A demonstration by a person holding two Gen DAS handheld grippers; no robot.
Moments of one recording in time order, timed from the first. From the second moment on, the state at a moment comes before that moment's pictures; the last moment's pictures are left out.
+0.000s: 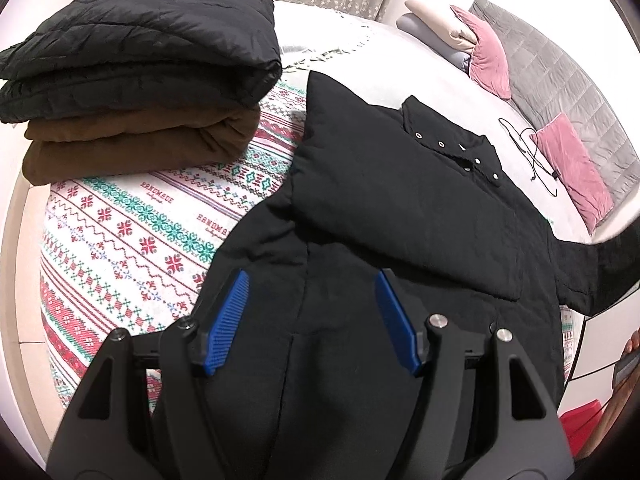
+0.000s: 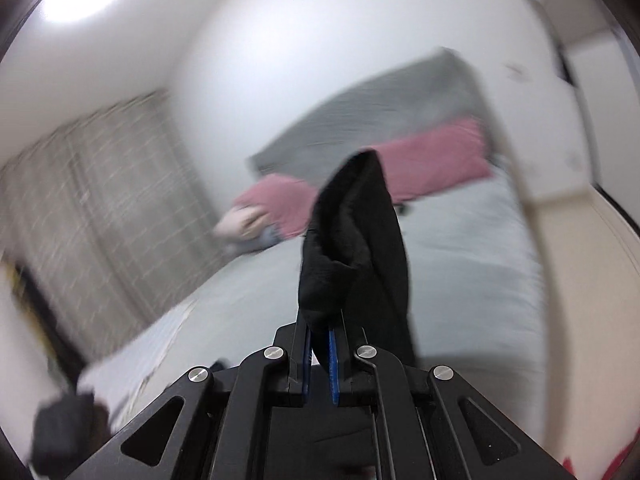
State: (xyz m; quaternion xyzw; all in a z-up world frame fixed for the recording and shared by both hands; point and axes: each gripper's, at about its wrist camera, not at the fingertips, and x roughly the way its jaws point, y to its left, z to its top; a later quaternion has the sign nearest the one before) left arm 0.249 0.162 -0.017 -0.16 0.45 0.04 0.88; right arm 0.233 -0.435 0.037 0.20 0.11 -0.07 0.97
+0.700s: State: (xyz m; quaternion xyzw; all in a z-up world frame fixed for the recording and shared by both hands) left arm 0.254 0.170 -0.023 -0.17 0.47 0.04 0.87; right arm 0.333 -0.098 -0.116 -0.10 0.31 0.11 0.94
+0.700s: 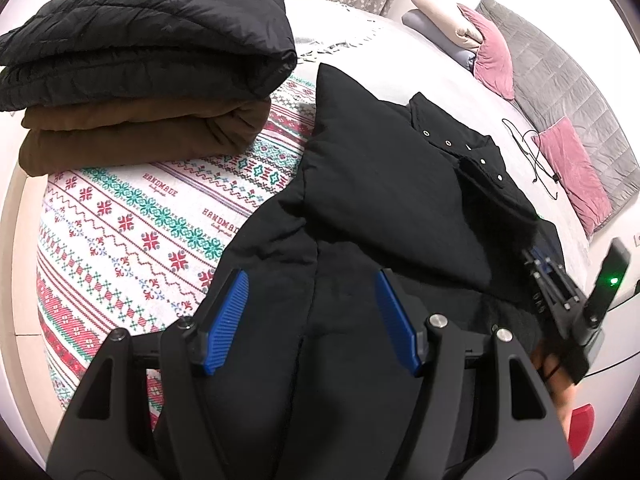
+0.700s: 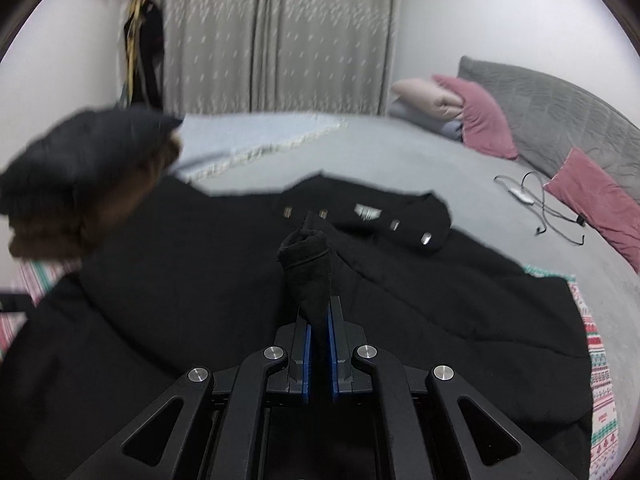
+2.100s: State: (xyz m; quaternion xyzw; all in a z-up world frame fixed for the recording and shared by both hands) left arm 0.246 0.161 -0.041 -0.13 0.49 0.04 0.86; right arm 0.360 -0.284 -0.104 0.15 0.37 0.06 0.92
